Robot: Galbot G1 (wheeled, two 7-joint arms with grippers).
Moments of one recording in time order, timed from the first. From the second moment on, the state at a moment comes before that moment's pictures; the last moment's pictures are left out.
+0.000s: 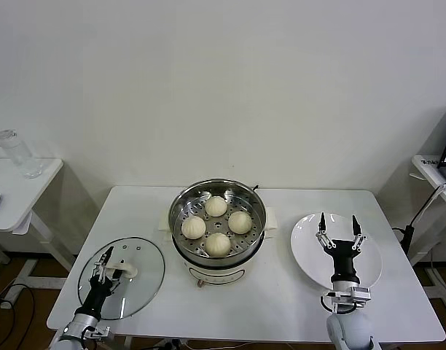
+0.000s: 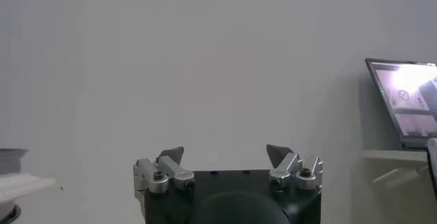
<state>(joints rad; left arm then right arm) 1.40 -1.18 -0.59 -1.46 1.11 -0.24 -0.36 -1.28 1.29 0.53 1.58 0.21 0.50 0.18</state>
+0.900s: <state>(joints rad) 1.42 -1.16 -0.62 -1.48 1.09 -0.25 -0.35 -1.26 1.30 0.52 1.58 0.19 0.50 0.18</state>
